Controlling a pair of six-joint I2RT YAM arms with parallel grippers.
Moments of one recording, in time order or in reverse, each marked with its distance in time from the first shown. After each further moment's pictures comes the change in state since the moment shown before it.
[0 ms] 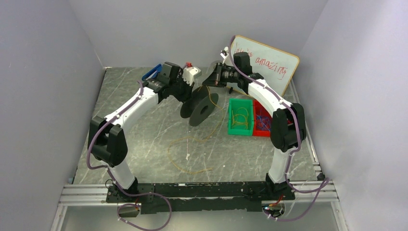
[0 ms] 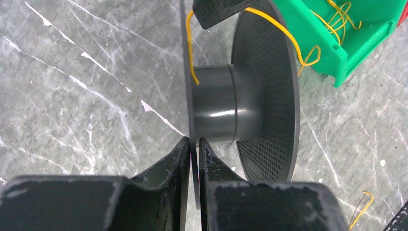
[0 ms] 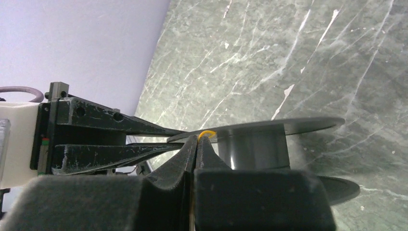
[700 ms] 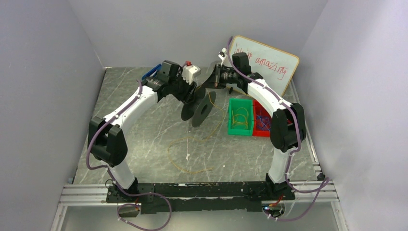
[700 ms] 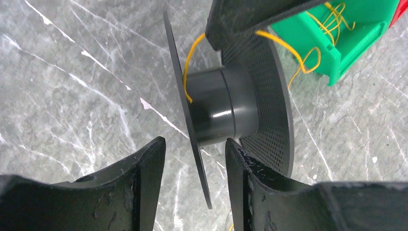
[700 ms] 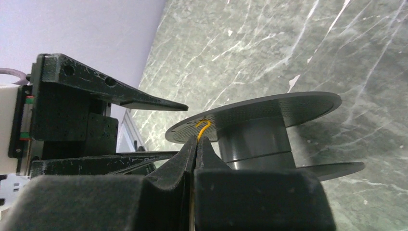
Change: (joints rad) left arm -0.002 0.000 0.023 -0.041 0.011 -0.012; right arm 0.014 -0.002 0.020 -0.059 -0.016 -0.056
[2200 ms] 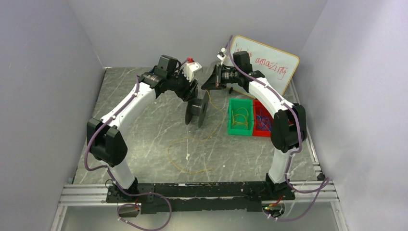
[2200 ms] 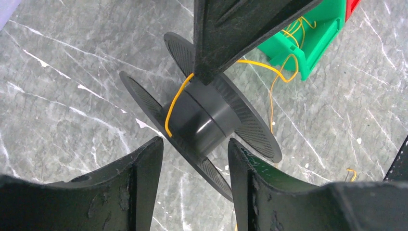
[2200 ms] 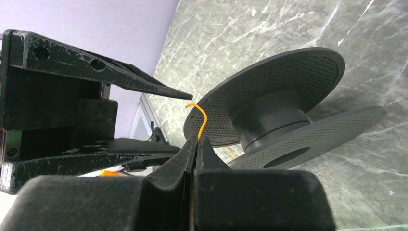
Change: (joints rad) left arm 0.011 0.000 0.103 -0.076 0.136 0.114; right arm -0.005 -0.010 0.035 -0.090 -0.113 -0.004
